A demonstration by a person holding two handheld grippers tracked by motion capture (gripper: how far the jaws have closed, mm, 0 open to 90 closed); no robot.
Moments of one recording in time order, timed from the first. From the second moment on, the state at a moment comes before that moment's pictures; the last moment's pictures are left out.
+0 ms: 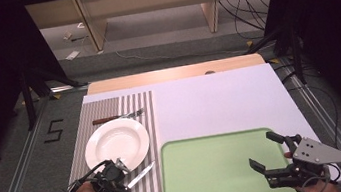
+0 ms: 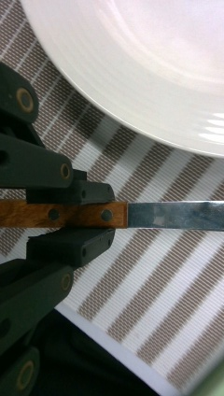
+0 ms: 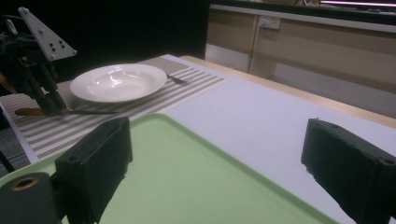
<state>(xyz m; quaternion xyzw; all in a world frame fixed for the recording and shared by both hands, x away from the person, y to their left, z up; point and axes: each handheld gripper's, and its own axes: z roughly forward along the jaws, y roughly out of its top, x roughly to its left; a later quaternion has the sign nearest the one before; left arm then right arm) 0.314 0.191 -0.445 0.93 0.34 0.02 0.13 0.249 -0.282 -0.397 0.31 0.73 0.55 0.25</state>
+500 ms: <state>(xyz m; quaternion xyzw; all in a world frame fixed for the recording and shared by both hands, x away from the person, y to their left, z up) 0.314 0.183 -0.430 0.89 0.35 0.02 0.27 0.249 -0.282 -0.397 0.31 0.73 0.55 0.25</state>
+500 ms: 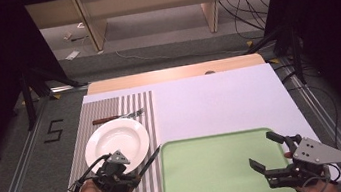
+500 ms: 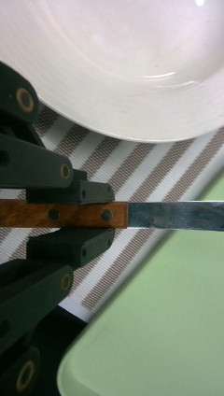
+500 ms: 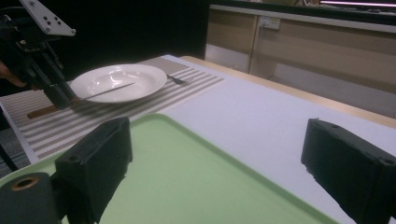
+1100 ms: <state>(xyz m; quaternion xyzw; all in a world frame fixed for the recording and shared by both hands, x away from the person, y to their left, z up) 0.308 0.139 -0.417 0.91 0.31 -0.01 0.29 0.249 -0.282 -0.397 0.31 0.73 0.55 0.25</state>
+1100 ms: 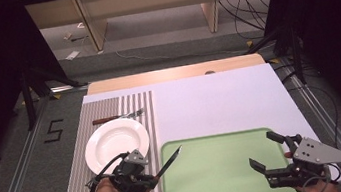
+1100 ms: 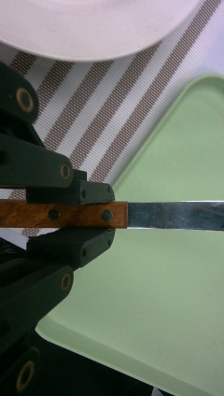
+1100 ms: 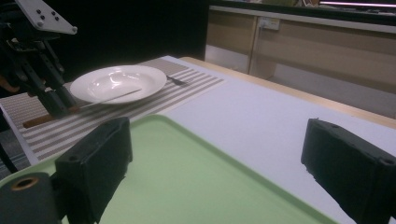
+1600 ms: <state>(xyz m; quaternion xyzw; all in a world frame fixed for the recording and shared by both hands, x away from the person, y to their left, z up) 0.307 0.107 -0.415 0.91 0.29 -0.04 0.29 0.249 -0.282 -0.396 0.31 0.73 0.55 0.25</state>
